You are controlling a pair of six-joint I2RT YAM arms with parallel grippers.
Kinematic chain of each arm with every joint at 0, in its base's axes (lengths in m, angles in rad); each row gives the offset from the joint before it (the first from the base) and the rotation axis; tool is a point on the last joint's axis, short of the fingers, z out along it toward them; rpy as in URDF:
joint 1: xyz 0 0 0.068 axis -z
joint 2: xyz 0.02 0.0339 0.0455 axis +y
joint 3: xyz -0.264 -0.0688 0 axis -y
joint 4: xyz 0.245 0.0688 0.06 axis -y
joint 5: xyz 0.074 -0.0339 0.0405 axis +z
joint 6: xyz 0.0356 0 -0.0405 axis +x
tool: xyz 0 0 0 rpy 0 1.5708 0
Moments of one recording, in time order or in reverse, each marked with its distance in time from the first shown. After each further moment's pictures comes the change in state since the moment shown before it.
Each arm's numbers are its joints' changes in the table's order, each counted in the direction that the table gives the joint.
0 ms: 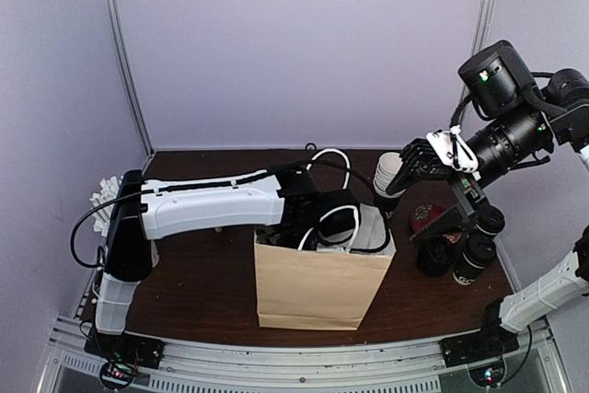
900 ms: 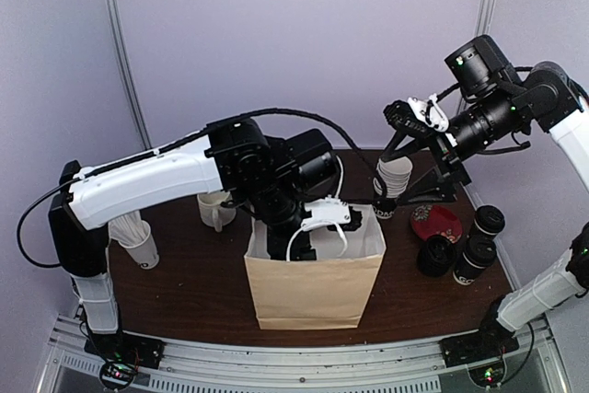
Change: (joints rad) left arm 0.000 -0.248 0.005 0.092 0.039 0.013; right arm 0.278 0.068 -0.002 0.039 0.127 -0.012
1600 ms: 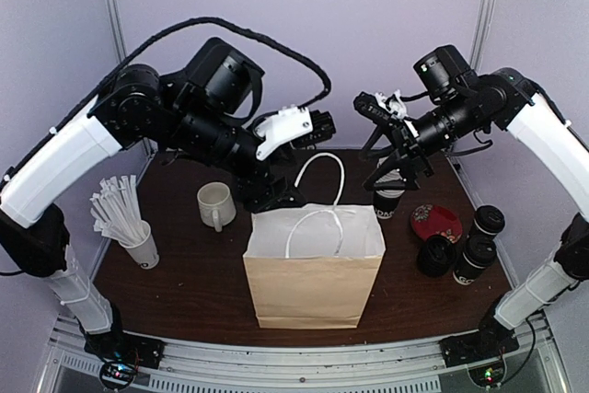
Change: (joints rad) left arm -0.043 -0.253 0.047 0.142 -0.047 0.010; right arm 0.091 0.100 -0.091 0.181 0.108 0.175
